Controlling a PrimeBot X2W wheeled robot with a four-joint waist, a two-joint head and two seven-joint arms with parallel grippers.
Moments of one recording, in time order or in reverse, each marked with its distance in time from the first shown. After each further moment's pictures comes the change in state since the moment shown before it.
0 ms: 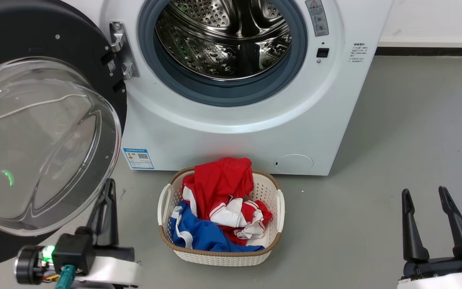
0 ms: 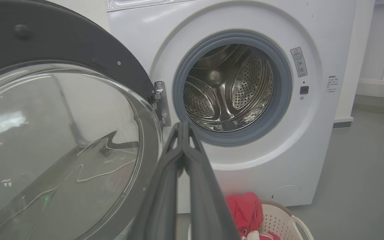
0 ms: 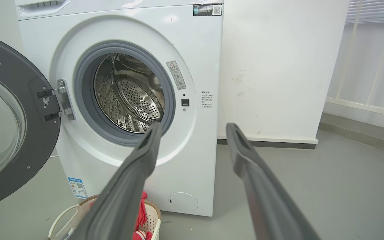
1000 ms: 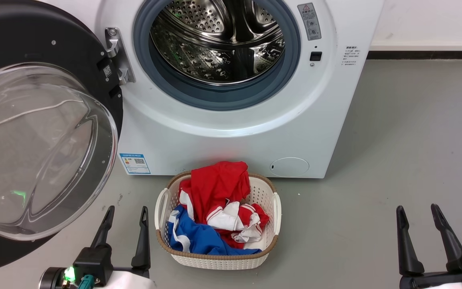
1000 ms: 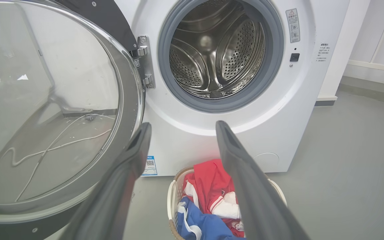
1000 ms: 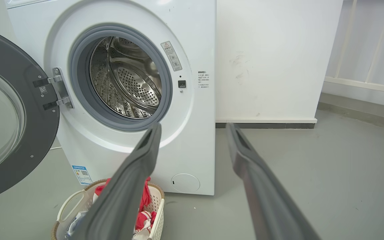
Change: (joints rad) left arm 0.044 -0.004 -0.079 0.145 -0.062 0.038 0.000; right arm 0.038 0.000 0.008 0.053 0.032 0.000 0.000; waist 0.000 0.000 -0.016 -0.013
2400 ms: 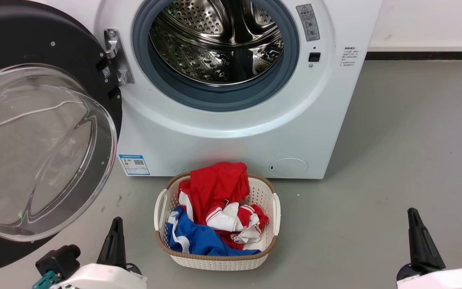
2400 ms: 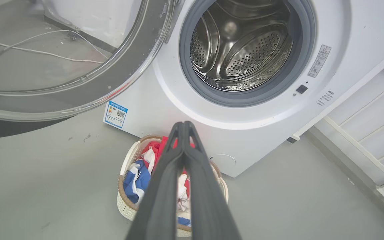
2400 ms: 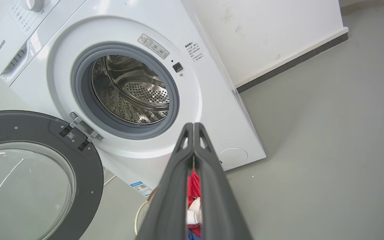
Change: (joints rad) left arm -0.023 -0.003 0.035 0.076 -0.487 -0.017 0.122; right arm -0.063 -0.016 0.026 0.140 0.501 0.000 0.091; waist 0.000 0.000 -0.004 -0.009
